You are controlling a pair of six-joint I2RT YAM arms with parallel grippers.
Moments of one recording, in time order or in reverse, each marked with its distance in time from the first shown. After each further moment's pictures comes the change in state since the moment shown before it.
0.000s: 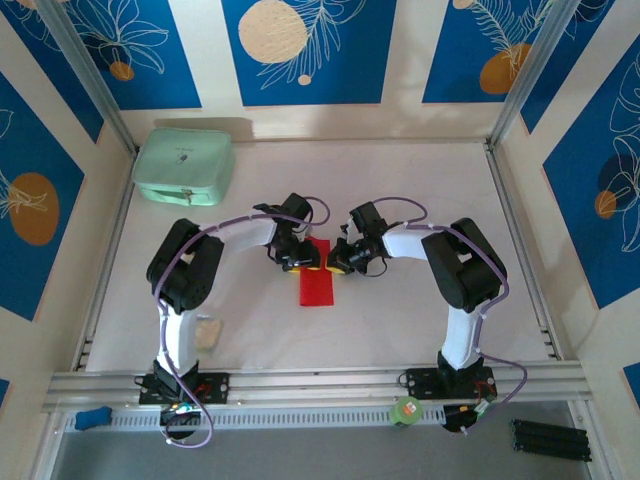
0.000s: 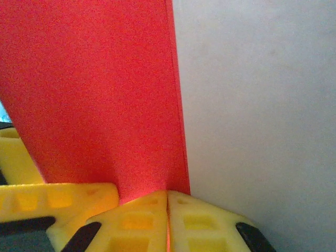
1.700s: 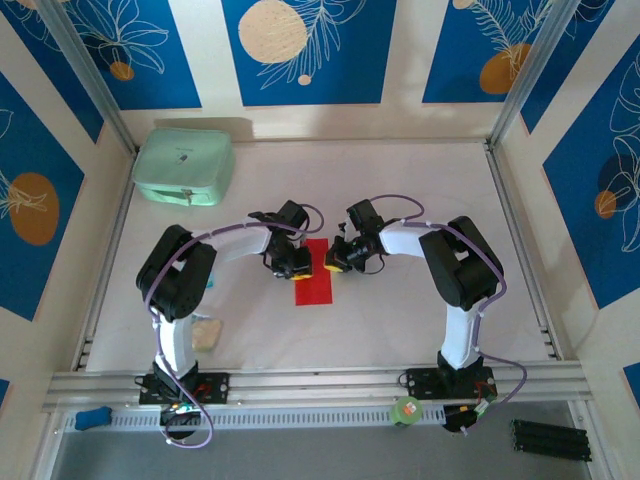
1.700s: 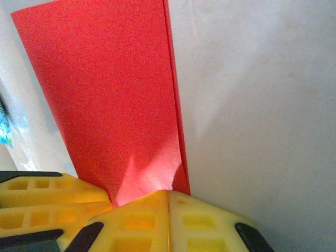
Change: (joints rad) left arm -0.025 -0.080 -0.111 0.044 0.007 -0.104; right arm 0.006 0.021 0.046 -0.042 0.016 0.000
